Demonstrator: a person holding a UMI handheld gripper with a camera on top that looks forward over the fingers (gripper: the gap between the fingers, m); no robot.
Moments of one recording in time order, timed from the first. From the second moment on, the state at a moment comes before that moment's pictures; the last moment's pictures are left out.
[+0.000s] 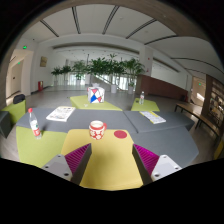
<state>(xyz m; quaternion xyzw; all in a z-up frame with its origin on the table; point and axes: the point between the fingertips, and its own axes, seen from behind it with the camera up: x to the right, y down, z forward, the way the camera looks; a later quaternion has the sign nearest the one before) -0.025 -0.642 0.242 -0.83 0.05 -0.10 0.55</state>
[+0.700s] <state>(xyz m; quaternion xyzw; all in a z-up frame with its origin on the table) -0.368 -0.570 0.137 -0.84 -0.09 0.03 0.53</state>
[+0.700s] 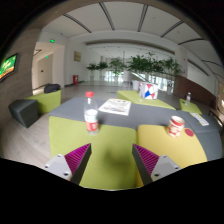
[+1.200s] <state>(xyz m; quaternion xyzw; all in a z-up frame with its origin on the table) -0.518 -0.347 0.092 -0.80 -0.06 0.04 0.59</state>
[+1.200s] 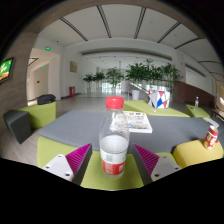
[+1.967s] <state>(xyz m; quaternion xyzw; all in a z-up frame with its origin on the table) -0.485 -0.359 0.238 -0.72 -0.02 0.26 0.64</state>
